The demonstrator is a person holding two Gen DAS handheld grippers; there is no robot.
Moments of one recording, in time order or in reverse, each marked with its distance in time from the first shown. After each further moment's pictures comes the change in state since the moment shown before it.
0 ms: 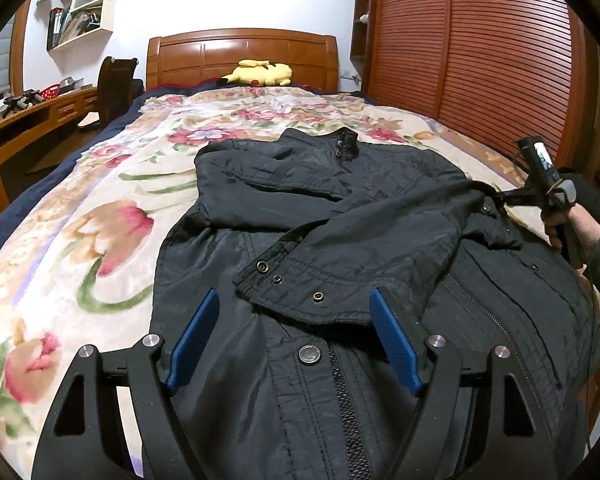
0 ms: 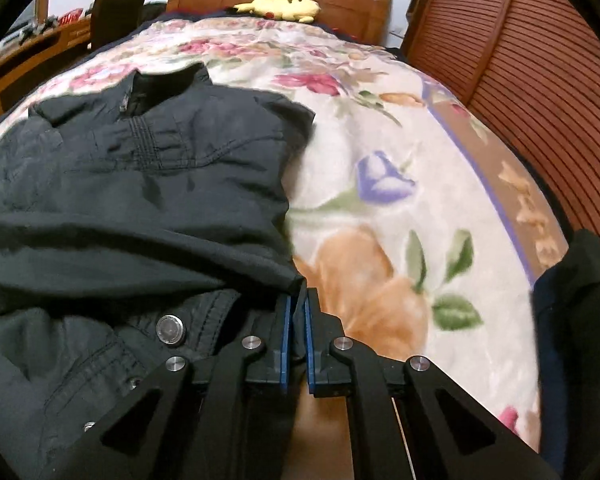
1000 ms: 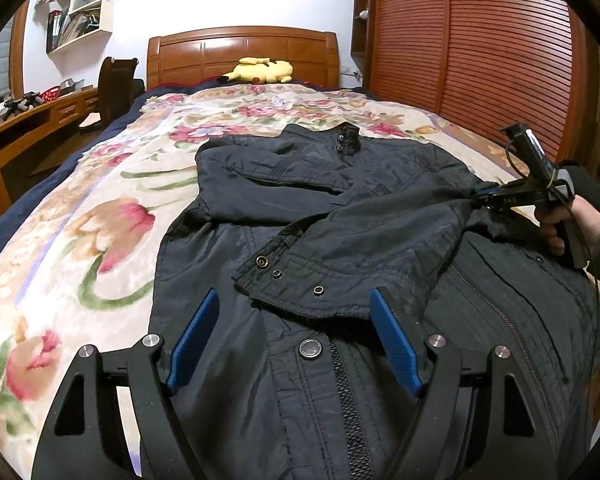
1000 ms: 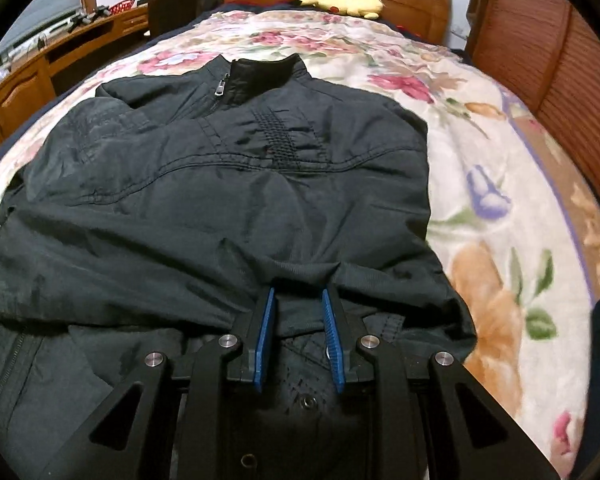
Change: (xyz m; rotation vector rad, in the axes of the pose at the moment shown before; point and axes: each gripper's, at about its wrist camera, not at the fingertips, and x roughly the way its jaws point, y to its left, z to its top) left arm -0.001 -0.002 -0.003 0.017 0.011 0.016; right arm 0.002 0.035 0.002 -0.099 0.034 0.178
